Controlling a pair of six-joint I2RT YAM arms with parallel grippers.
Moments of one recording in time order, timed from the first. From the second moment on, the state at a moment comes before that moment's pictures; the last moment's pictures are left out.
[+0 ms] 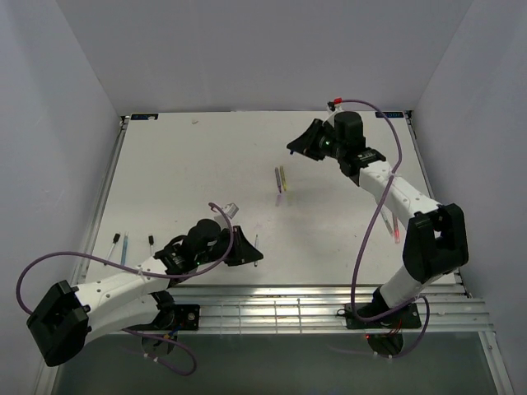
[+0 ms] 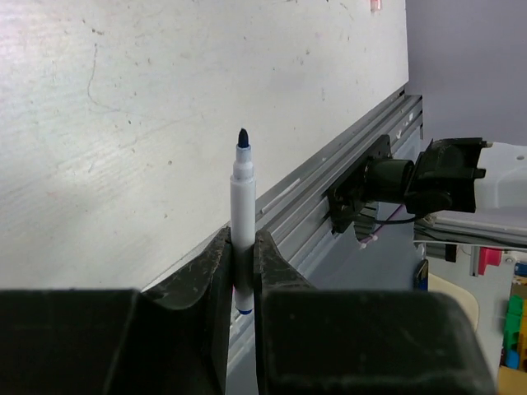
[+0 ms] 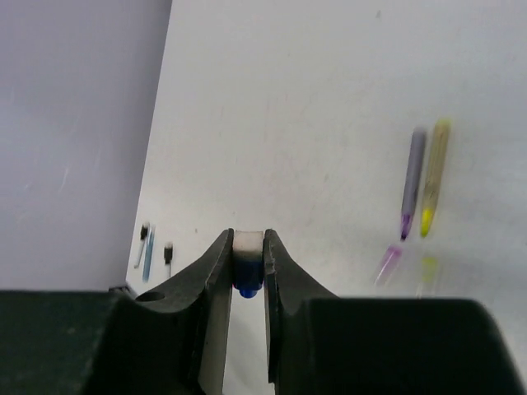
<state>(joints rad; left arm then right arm) -0.84 0.97 0.39 0.08 0.23 -0.91 0.44 1.56 1.19 -0.03 -0.36 0.73</state>
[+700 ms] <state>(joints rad) -0.81 1.36 1.06 -0.35 0.00 -0.55 0.39 1.29 1.00 -0.14 -0.41 0.61</state>
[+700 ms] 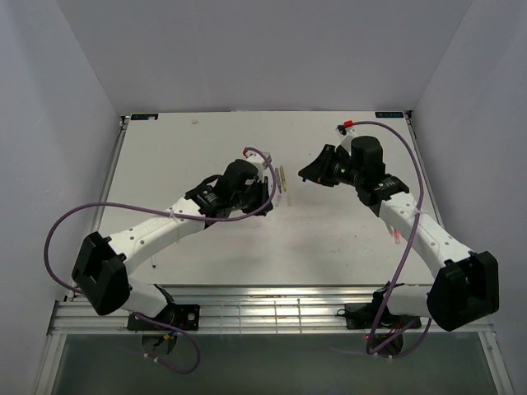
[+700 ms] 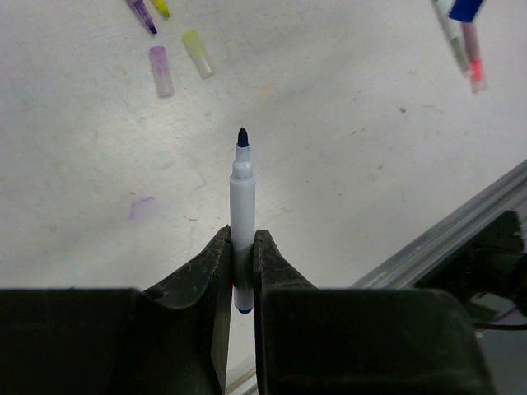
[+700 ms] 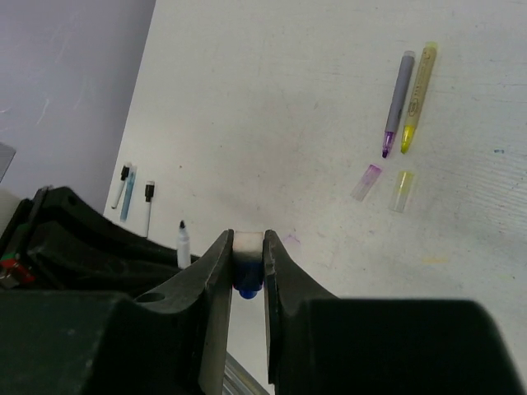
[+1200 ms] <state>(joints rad) -0.72 1.62 1.22 -0.29 0.08 0.49 0.33 1.16 0.83 -0.17 -0.48 0.66</state>
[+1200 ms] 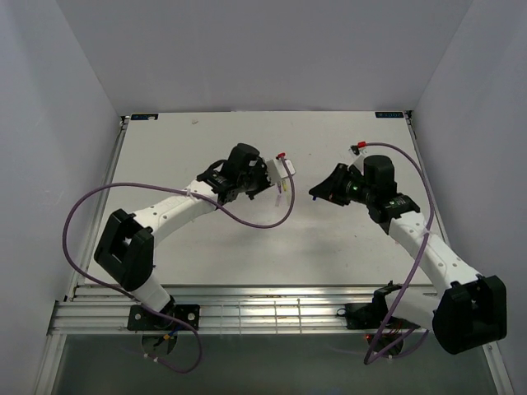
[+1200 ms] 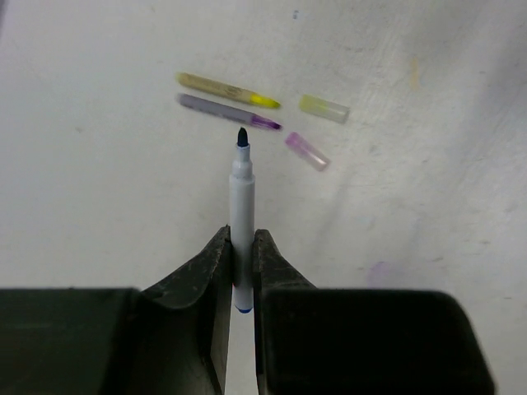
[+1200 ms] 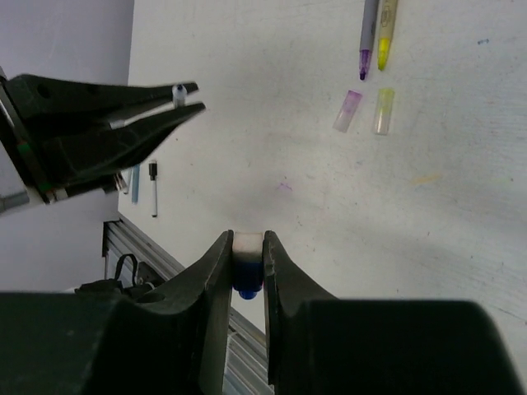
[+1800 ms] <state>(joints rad) -0.41 1.83 1.41 -0.26 0.43 1.47 0.30 1.11 1.23 -0.70 -0.59 0.76</state>
